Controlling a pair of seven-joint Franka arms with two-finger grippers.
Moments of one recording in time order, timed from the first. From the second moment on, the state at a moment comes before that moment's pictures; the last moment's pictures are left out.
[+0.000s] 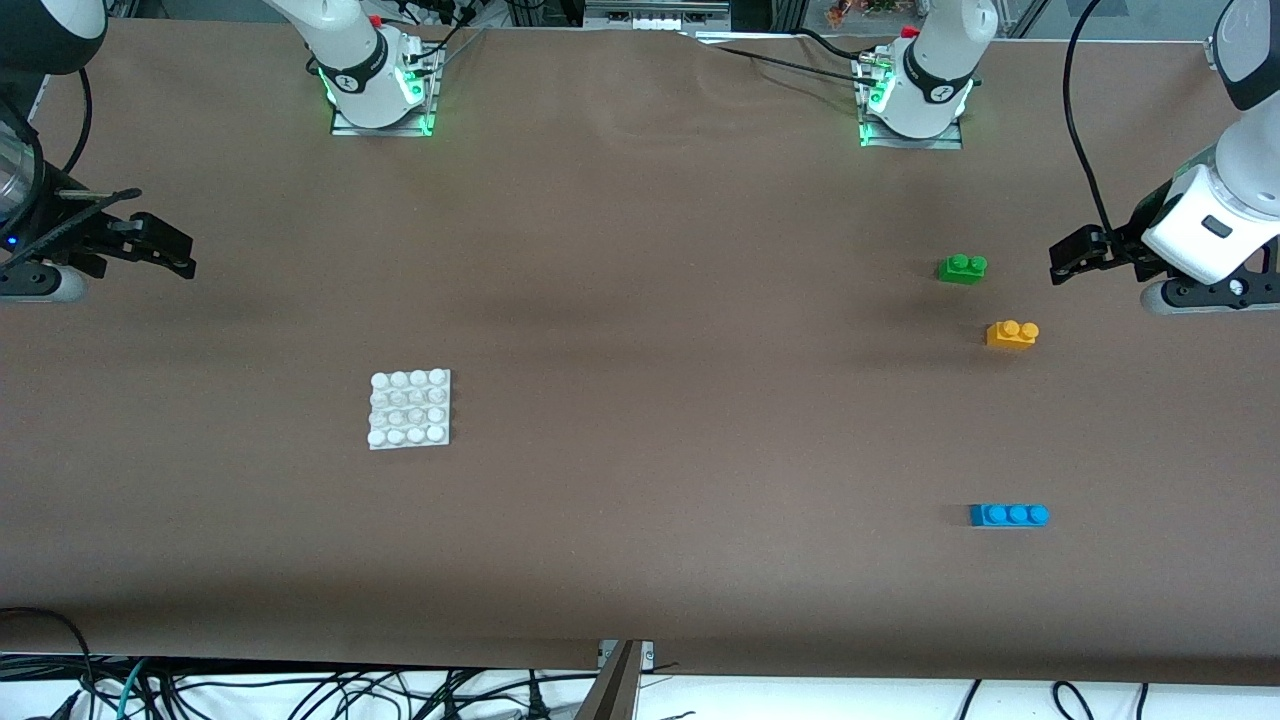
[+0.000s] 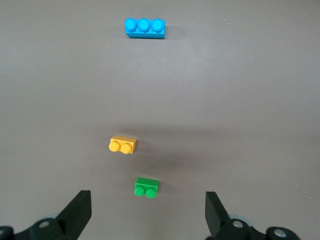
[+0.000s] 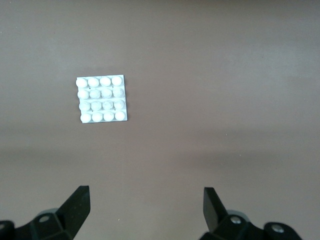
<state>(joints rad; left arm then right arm) 0.00 0.02 -0.04 -1.71 0.04 1.65 -0.10 0.15 0.07 -0.12 -1.58 -0.04 1.62 0.01</state>
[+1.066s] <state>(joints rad) 0.00 0.02 -0.04 -1.71 0.04 1.65 -0.10 0.15 0.07 -0.12 -1.58 -0.01 1.66 0.01</state>
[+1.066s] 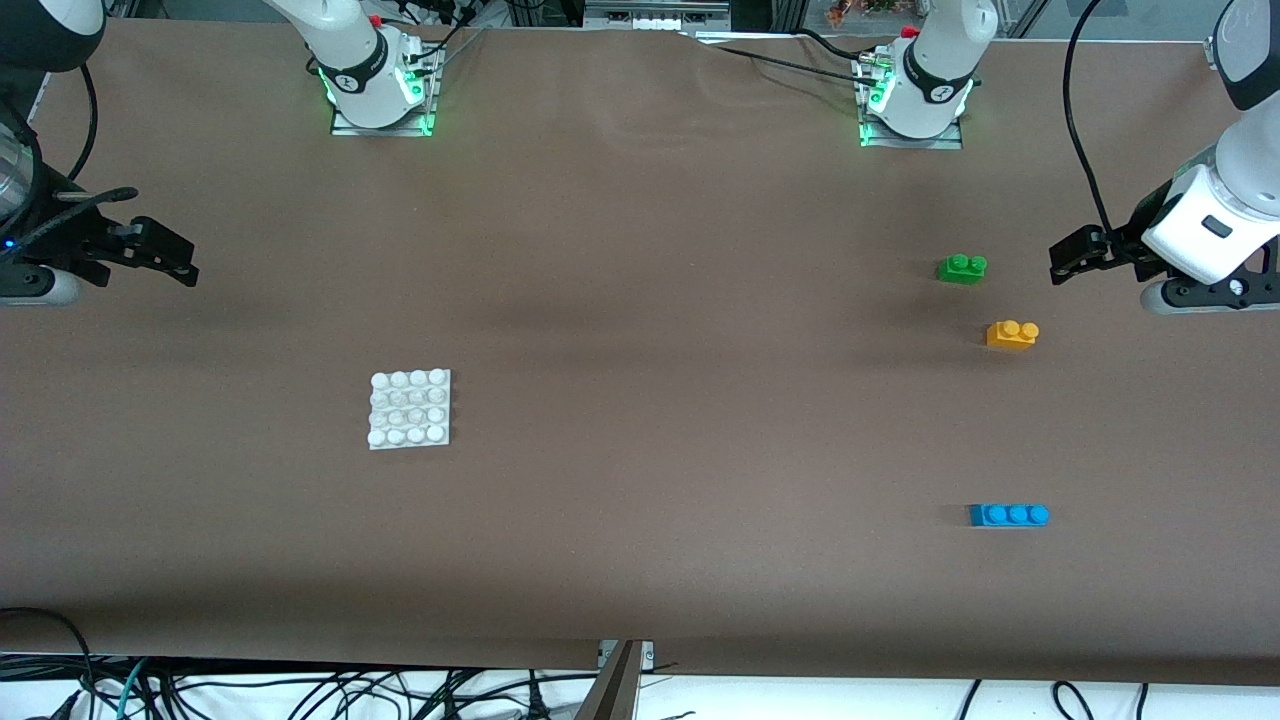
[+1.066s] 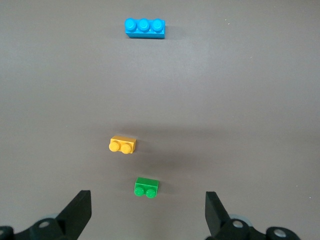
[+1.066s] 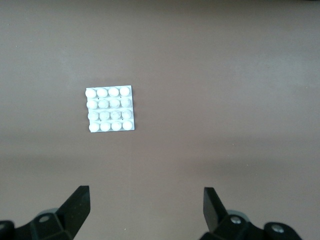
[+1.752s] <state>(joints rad) 0.00 0.02 -0.04 -1.71 0.04 1.65 -0.10 0.15 0.07 -0.12 -1.58 0.01 1.67 0.01</state>
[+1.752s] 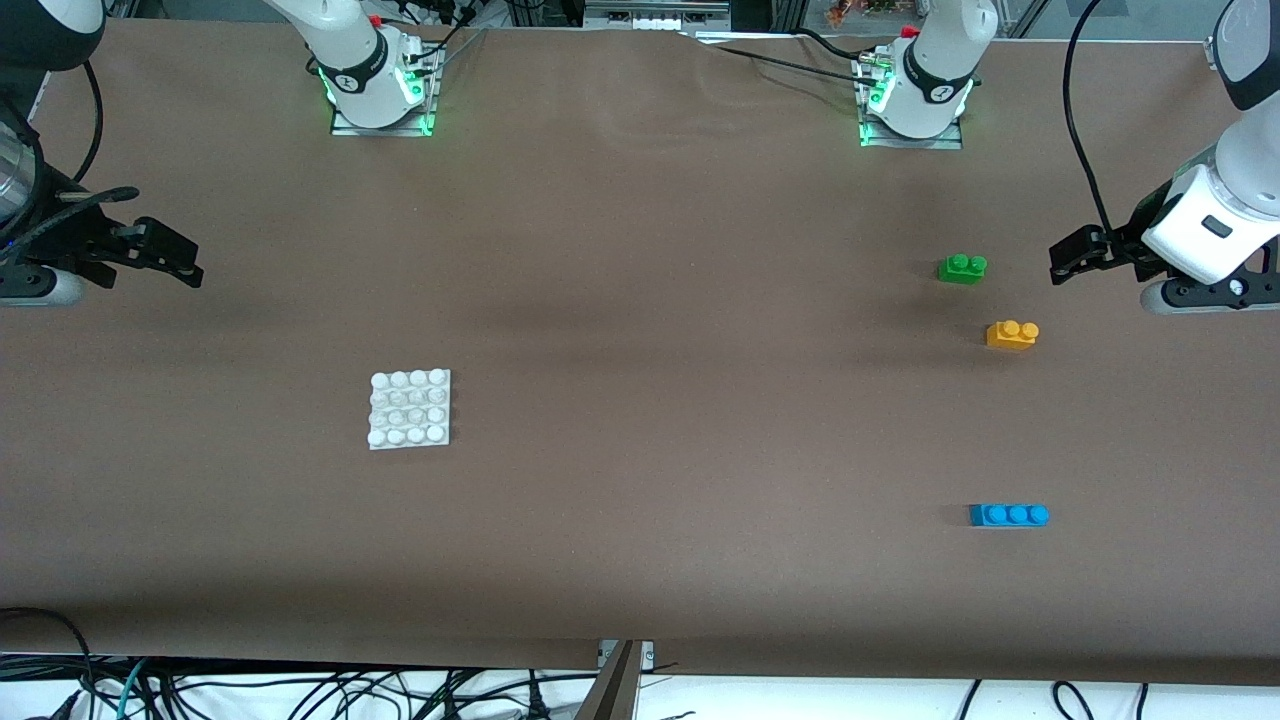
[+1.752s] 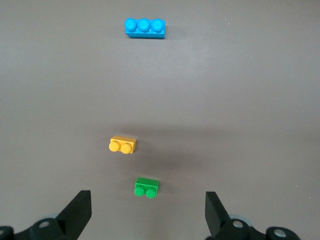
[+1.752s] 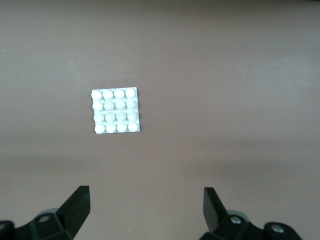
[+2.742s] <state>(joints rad) 0.00 0.02 -0.03 -1.71 0.04 1.65 -0.10 0.19 0.27 -0.10 -1.58 0.01 1.70 0.01</state>
